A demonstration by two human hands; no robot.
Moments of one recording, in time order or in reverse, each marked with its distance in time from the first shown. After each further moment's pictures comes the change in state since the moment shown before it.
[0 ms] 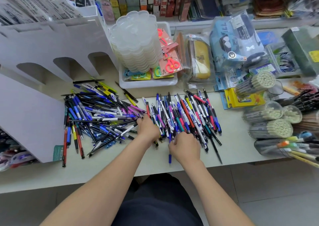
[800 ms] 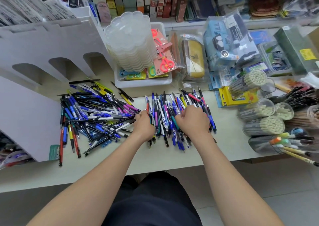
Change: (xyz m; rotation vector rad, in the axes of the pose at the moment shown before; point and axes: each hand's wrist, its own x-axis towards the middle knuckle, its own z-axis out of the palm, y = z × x) left_hand -0.001 0.000 -0.005 0.199 -0.025 0.220; right_hand 0.047 0.002 -0.082 0.048 0.163 -0.010
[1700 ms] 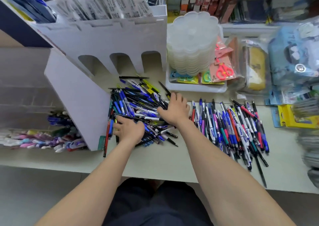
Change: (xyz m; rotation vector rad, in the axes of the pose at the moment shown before) left_hand -0.003 -0.144 -0.116 -0.289 0.383 -0.544; right_hand 0.042 -0.205 0.113 0.047 -0.234 -0.276
